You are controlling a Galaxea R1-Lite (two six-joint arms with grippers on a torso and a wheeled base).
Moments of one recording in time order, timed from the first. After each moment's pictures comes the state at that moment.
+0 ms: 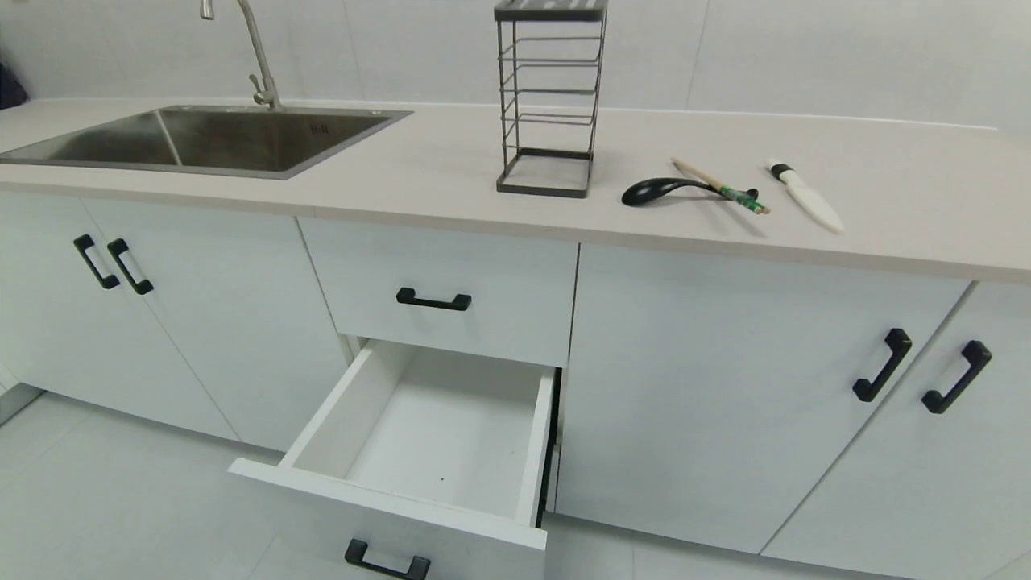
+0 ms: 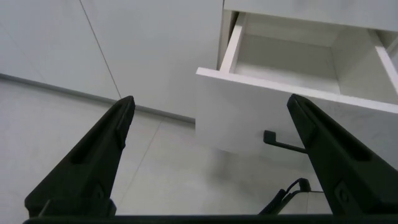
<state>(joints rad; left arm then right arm) 0.09 0.09 0.00 0.00 -0.03 0.00 0.00 0.01 0.00 0.01 0.01 0.00</state>
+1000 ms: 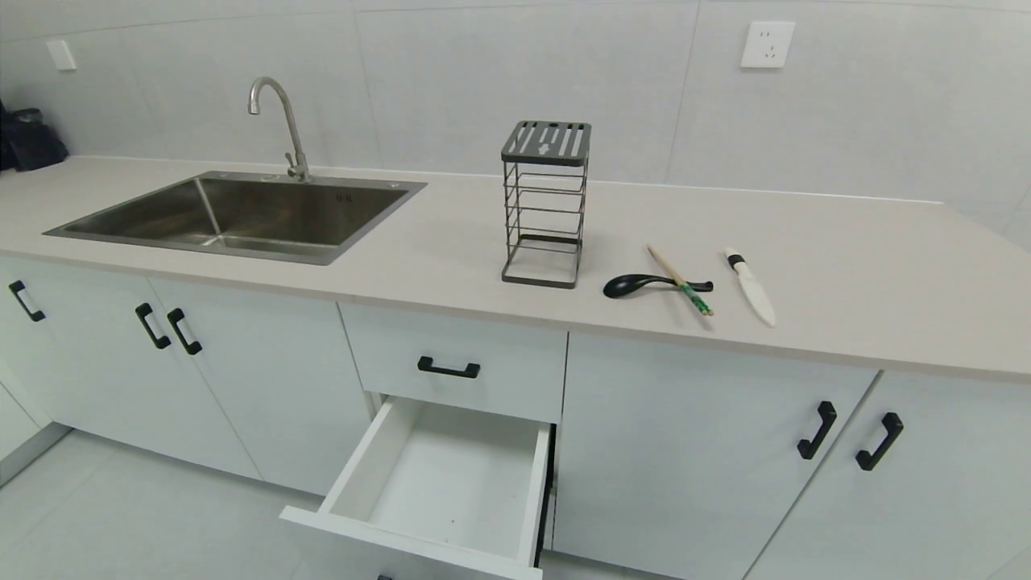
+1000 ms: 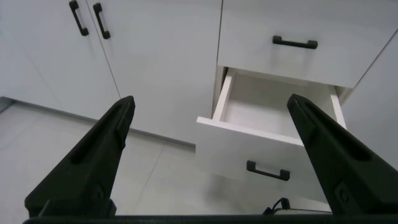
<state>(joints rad) 0.09 0.09 0.00 0.00 -0.03 0.00 0.00 0.01 0.00 0.01 0.02 0.00</state>
